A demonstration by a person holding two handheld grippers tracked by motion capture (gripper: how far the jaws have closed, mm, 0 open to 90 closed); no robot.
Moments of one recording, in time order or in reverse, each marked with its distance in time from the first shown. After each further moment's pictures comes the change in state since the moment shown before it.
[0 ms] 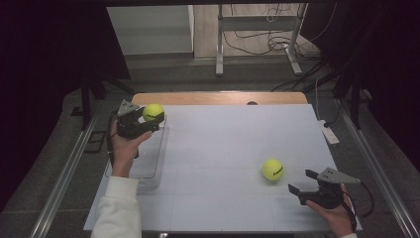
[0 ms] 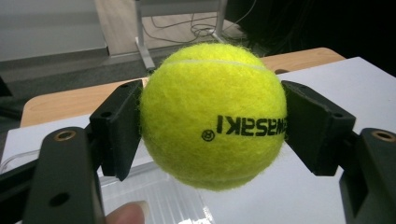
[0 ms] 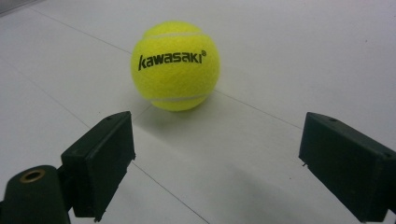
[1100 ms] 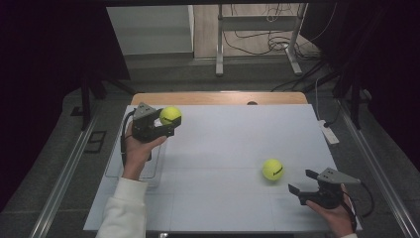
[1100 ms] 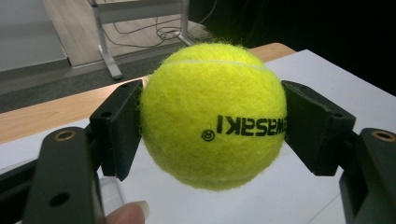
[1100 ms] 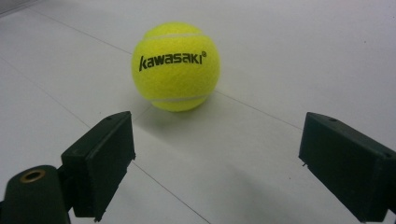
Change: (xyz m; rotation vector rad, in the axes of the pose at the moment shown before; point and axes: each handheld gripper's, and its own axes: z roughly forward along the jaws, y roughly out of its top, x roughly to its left) left arm -0.041 0.005 0.005 -0.014 -0.131 0.068; right arm 0.001 0.000 -0.001 -0.001 -0.002 -0.002
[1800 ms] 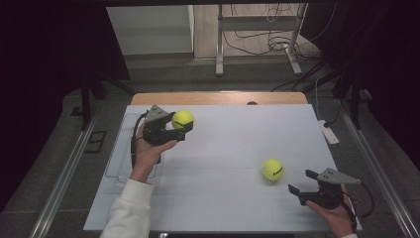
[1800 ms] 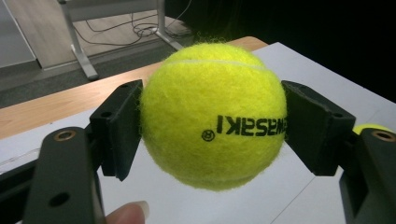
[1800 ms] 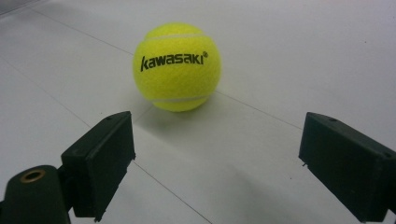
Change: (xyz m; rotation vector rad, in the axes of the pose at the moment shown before) left arm -0.027 0.000 0.011 0.022 -0.076 0.042; right arm 0.001 0.000 -0.001 0.000 -0.001 0.001
